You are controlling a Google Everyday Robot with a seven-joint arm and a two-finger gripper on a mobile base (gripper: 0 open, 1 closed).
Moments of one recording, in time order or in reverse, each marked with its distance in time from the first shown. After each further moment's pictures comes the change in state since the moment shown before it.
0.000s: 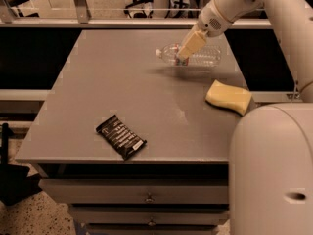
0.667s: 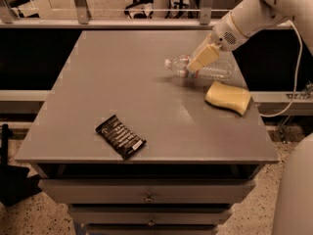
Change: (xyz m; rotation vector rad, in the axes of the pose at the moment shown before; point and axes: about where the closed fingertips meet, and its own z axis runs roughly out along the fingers) arm 0.037 0.035 -0.016 0.005 -0.027 0.068
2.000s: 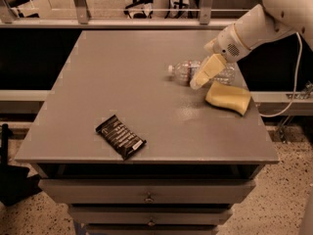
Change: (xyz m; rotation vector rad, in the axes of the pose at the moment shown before) arm 0.019 0.027 0.003 -0.036 -0.032 0.002
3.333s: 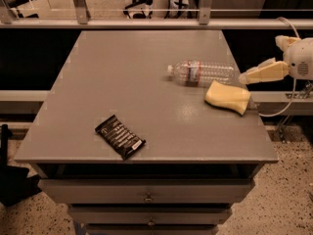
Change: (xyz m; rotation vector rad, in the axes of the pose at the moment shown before) arm 0.080 -0.034 -0.131 0.435 -0.375 0.130
